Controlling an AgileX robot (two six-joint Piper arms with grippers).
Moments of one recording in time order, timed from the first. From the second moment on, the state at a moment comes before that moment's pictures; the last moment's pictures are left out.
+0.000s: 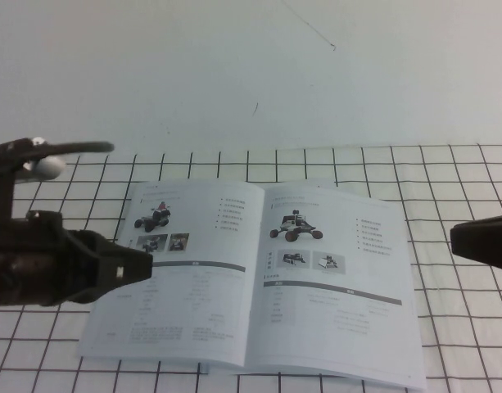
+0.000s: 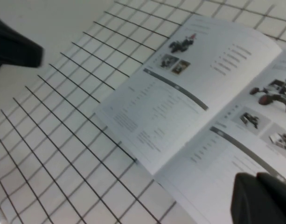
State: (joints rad) right arm 0.06 1.04 -0.76 1.07 0.93 -1.01; left arm -0.05 1.08 -0.79 -0.92 0.92 0.64
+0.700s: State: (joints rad) right arm 0.06 1.37 -0.76 1.03 0.90 -0.99; left arm -0.40 1.64 -0.98 -0.88 0.68 0.63
